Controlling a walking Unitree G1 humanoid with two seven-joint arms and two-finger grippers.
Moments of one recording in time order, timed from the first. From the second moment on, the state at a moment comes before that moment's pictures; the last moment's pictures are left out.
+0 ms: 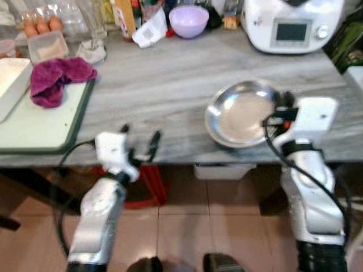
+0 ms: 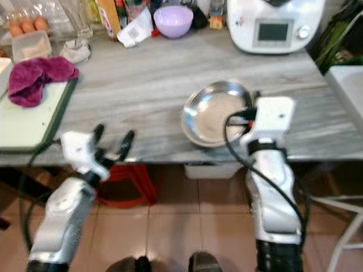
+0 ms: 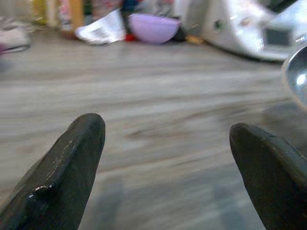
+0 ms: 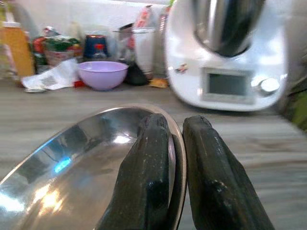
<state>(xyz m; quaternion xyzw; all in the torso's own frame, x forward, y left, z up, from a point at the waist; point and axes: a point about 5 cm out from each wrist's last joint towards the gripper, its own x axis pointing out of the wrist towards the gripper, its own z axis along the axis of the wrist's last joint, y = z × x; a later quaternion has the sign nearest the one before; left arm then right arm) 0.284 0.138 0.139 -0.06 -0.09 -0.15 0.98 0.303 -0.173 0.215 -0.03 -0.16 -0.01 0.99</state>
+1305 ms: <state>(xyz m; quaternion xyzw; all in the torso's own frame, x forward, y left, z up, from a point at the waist) 0.255 0.129 0.133 -0.04 -0.07 -0.28 0.96 0.367 -0.171 0.197 0.08 -0.09 0.03 0.99</state>
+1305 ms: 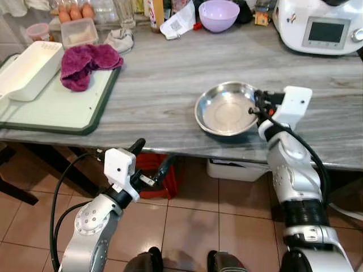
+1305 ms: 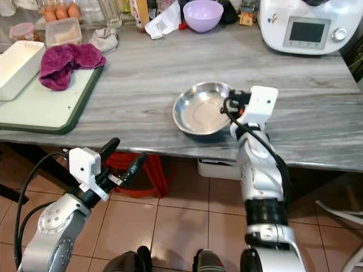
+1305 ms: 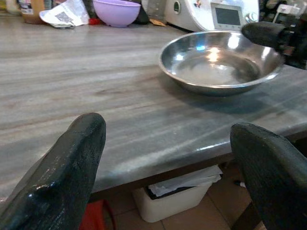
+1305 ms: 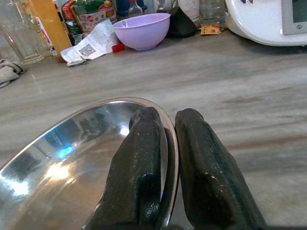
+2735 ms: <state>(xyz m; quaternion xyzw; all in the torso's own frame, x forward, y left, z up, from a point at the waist) 0.251 0.123 0.129 -0.04 -0.06 -0.30 0.95 0.370 -0.153 0.220 0.05 -0.17 0.04 0.98</state>
